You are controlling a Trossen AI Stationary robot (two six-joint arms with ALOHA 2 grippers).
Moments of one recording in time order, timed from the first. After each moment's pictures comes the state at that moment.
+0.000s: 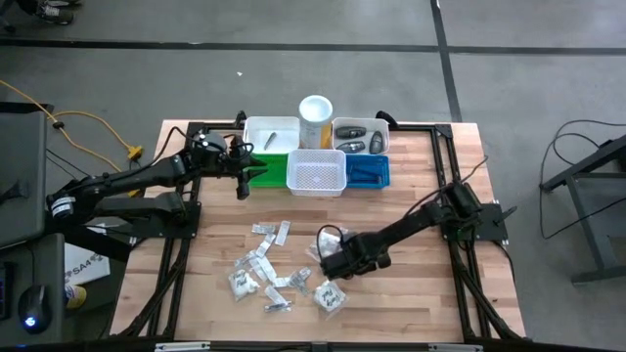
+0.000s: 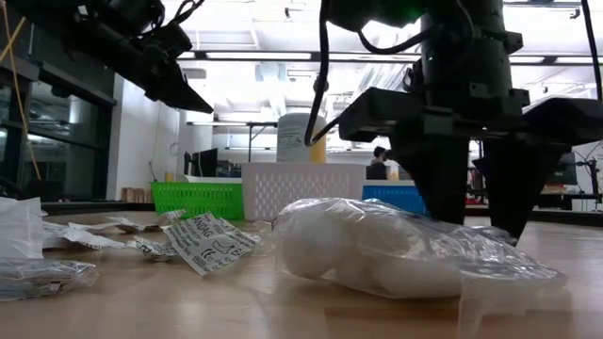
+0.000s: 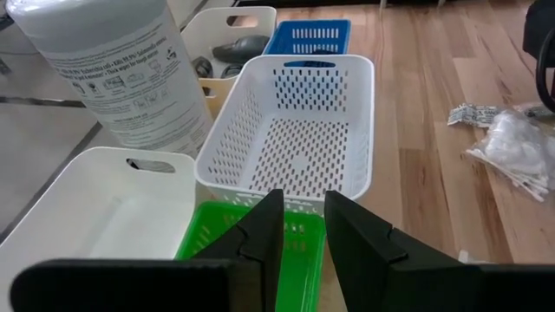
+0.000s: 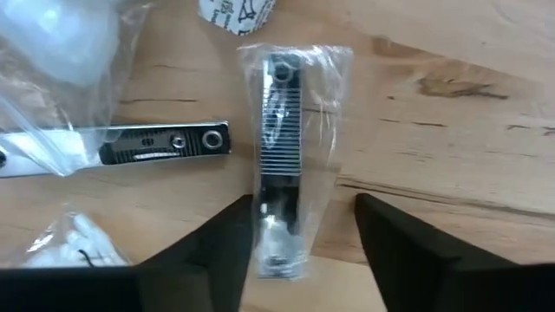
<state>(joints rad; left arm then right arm) 0.48 0.84 0.54 -0.12 0.18 0.24 0.39 2.05 1.39 -0.84 -0.08 1.73</state>
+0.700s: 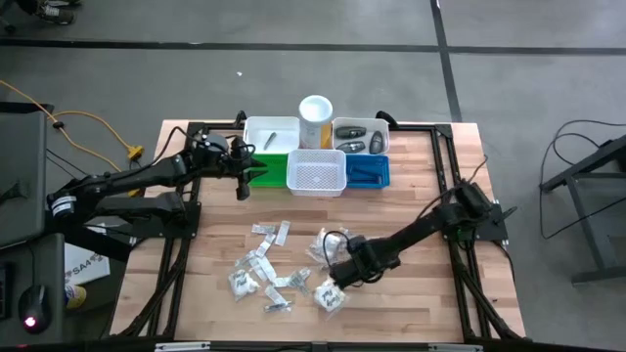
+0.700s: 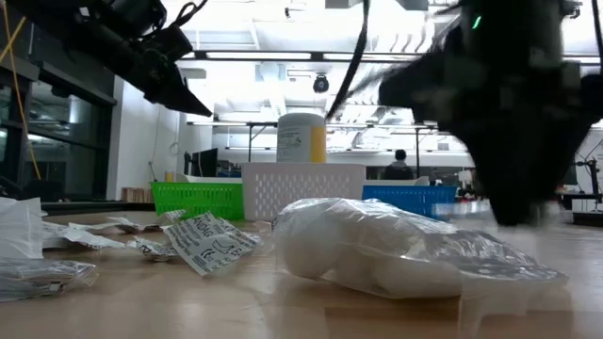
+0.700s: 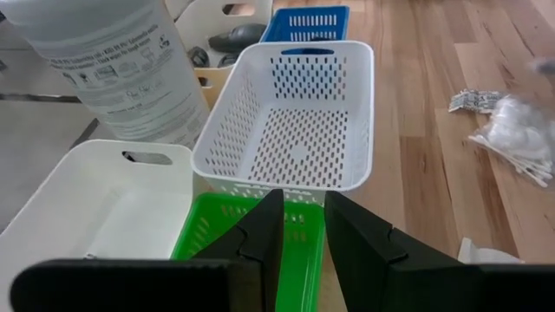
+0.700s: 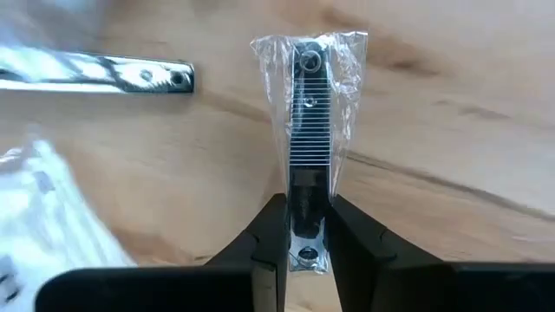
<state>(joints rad) 0.48 0.86 0.54 -0.13 0.17 0.27 0.45 1.97 1.38 -0.97 0.03 1.67</state>
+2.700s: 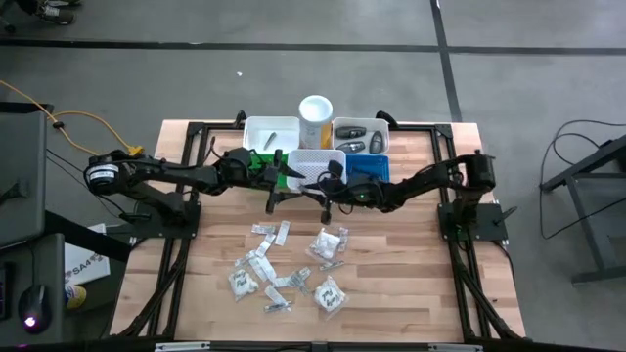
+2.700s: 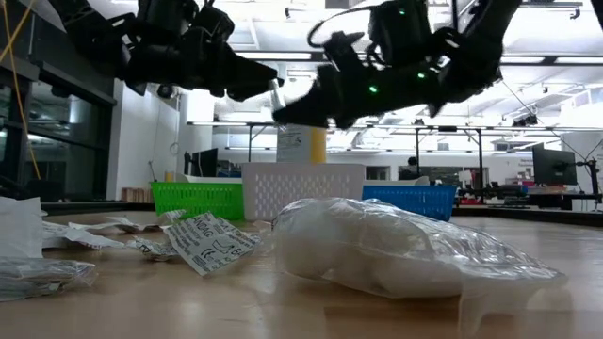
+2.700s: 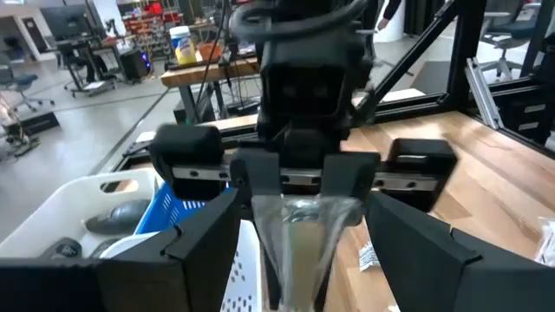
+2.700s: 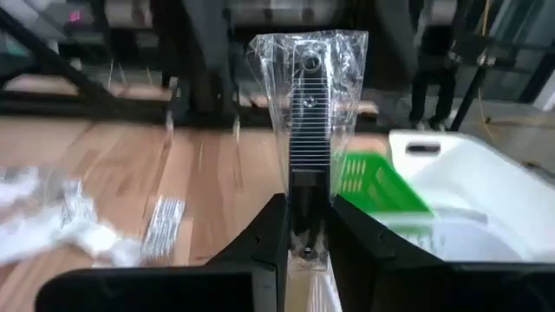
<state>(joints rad) 0.27 1.33 0.54 0.74 0.35 0.18 -0.06 1.84 0.81 0.92 0.11 -0.11</state>
